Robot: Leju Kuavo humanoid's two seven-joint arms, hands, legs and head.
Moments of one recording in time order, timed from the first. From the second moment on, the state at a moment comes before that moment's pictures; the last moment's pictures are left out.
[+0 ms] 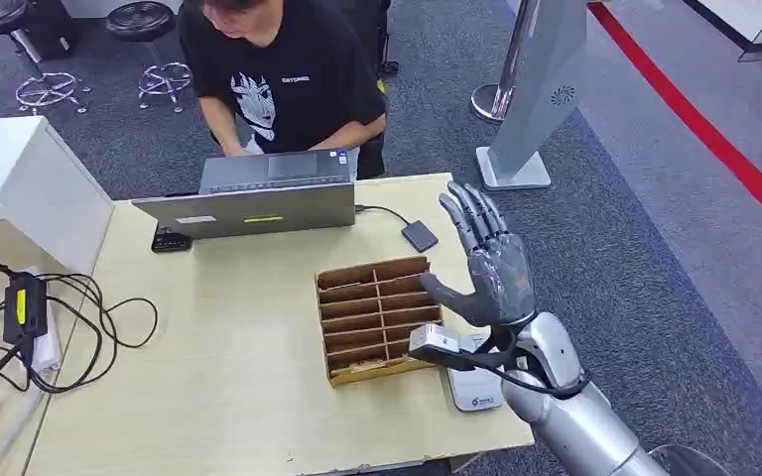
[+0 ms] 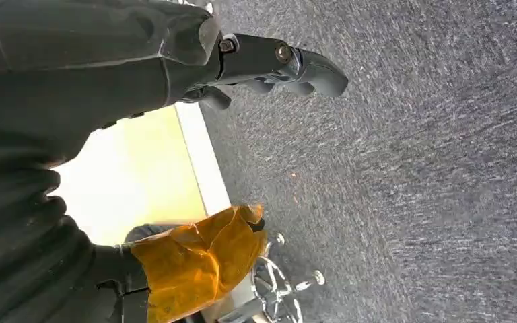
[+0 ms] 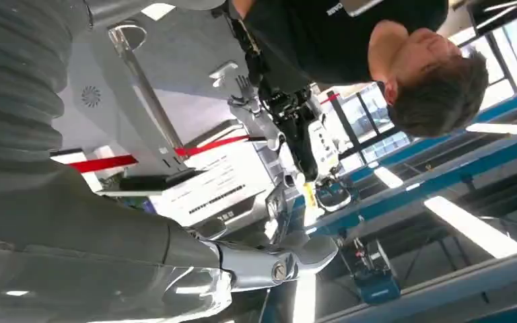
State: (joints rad) left arm -0.09 -0.02 1.03 -0.21 -1.45 -0.14 0.18; right arm -0.27 -0.23 0.56 -1.35 0.86 -0.63 -0.38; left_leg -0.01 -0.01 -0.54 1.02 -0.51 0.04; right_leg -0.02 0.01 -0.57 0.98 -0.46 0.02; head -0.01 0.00
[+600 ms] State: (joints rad) left arm -0.09 -0.02 1.04 -0.21 -1.46 -0.14 0.18; right arm -0.33 -0.22 0.63 -1.22 1.15 -0.66 -0.22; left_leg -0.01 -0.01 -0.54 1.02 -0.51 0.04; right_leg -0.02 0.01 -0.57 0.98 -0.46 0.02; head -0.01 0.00
